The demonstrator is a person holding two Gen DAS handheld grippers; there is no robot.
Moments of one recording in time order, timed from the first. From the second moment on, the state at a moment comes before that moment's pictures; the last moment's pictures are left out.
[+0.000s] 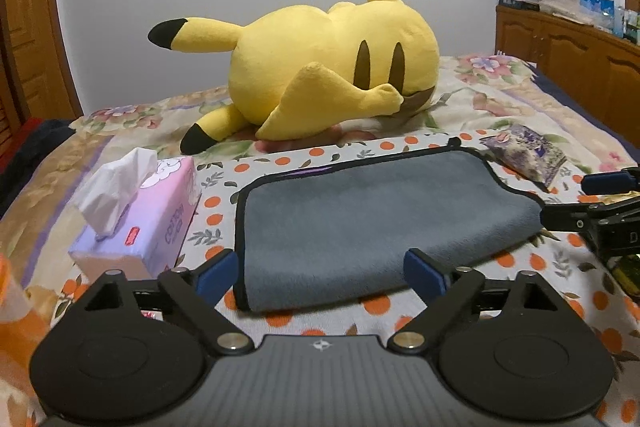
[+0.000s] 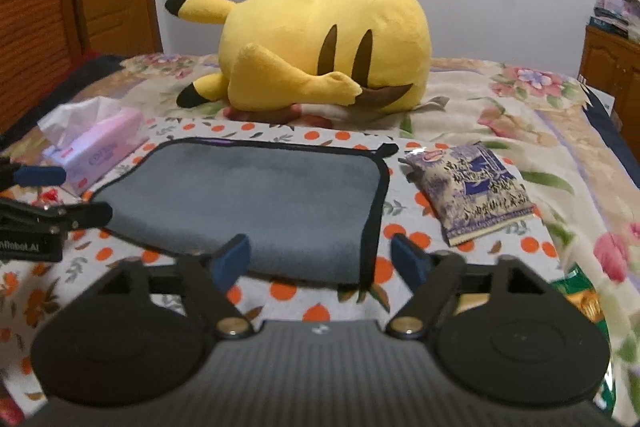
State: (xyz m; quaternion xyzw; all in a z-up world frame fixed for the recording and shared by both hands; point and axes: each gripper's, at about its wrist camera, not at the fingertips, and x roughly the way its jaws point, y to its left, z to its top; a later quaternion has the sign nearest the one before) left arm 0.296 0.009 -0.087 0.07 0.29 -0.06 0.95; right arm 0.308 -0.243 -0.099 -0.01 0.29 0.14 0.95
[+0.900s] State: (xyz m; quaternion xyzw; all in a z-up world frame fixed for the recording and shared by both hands) left arm 0.177 0.009 0.000 0.05 0.28 -0.03 0.96; right arm 0.200 -0.266 -0.025 0.01 0.26 0.12 0.96
